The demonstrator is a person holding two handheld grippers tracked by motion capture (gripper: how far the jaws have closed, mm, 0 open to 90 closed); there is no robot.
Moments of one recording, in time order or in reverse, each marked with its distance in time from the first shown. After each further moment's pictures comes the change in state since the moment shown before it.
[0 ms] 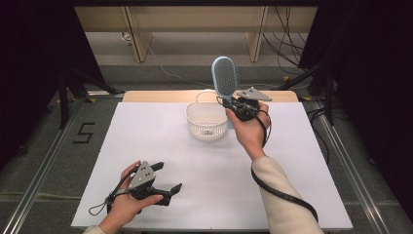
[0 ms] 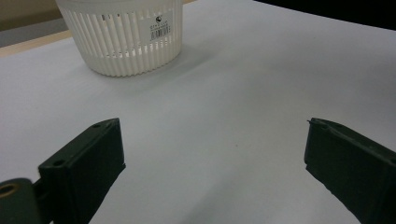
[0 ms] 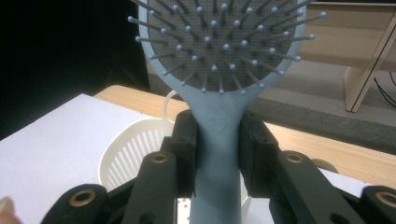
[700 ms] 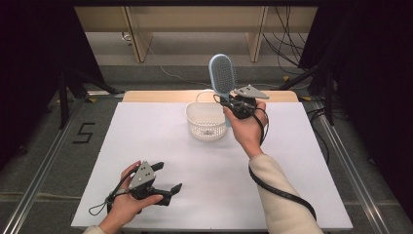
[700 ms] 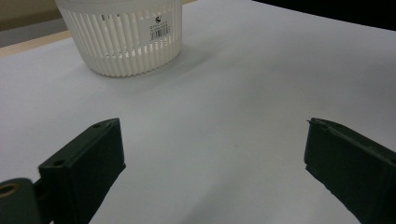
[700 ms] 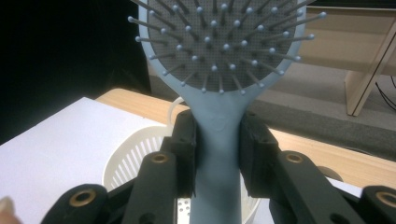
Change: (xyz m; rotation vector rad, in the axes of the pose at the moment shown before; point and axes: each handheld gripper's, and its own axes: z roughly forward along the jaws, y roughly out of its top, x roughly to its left) left arm 0.000 0.000 0.000 0.000 -0.001 0.001; right arm 0.005 0.006 0.004 -0.009 0.004 -0.009
